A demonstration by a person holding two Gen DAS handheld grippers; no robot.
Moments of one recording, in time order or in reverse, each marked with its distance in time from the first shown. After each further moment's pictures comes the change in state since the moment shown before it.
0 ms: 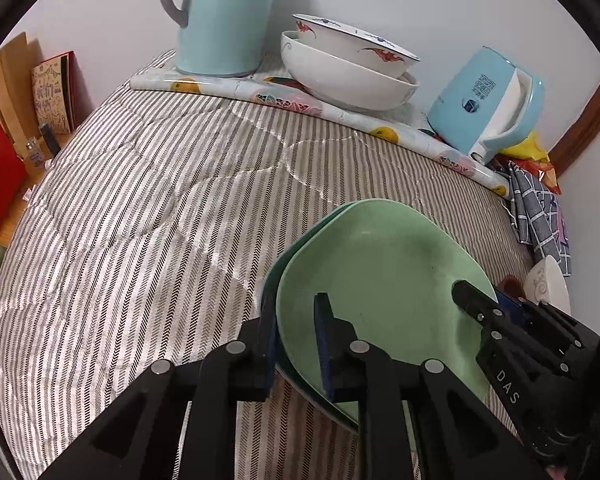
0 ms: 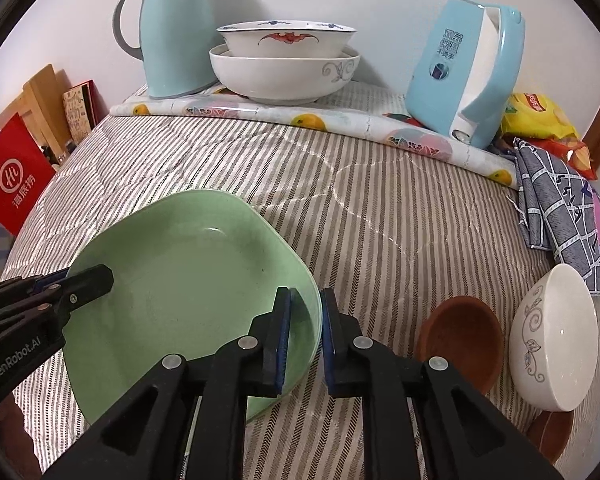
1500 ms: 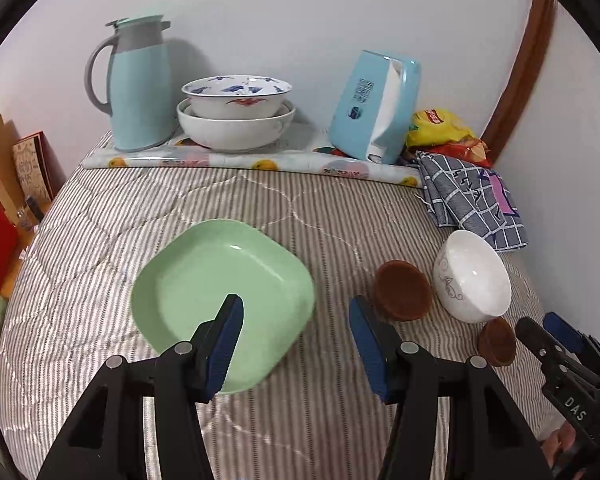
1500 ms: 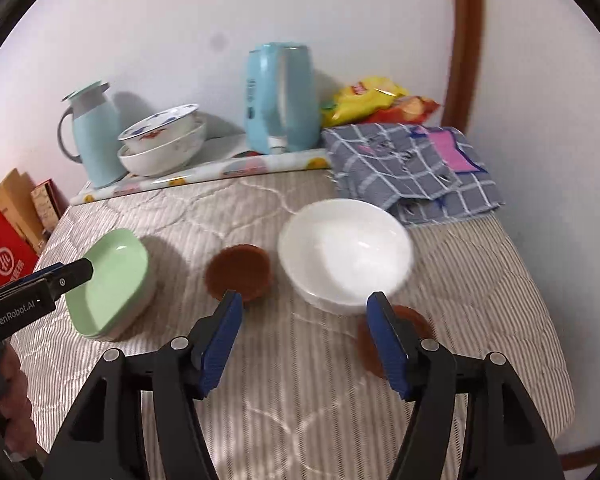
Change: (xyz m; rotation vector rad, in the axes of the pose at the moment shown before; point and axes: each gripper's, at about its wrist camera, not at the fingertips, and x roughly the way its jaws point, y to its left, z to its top) left arm -0.064 -0.128 -0.037 0.173 -0.142 -0.024; right arm -0.132 -0.164 -0.093 0.315 -0.165 -0.099
